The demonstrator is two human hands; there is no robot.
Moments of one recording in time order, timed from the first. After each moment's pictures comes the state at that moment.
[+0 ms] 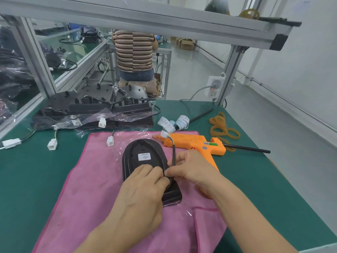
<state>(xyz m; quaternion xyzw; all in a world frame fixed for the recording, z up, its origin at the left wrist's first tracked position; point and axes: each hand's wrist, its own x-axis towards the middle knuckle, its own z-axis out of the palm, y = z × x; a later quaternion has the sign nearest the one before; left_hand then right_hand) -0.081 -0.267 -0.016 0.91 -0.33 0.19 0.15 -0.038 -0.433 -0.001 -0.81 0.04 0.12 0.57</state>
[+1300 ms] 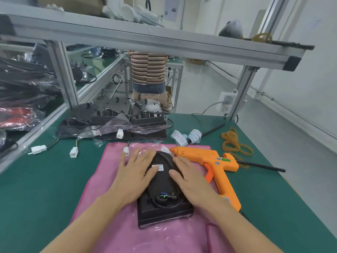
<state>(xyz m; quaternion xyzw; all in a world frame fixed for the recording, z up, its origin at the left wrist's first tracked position) 0.004 -0.229 -0.039 0.97 -0.16 0.05 0.18 -0.014 -0.419 -0.036 -0.94 -0.13 -0.01 0.33</state>
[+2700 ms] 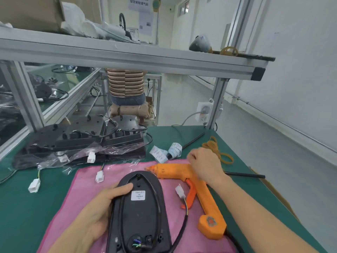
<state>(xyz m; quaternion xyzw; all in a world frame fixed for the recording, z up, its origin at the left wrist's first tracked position) 0.017 -0.229 -0.036 0.55 0.08 -0.28 0.78 0.049 -0.495 0.013 -0.99 0.07 -0.10 0.12</state>
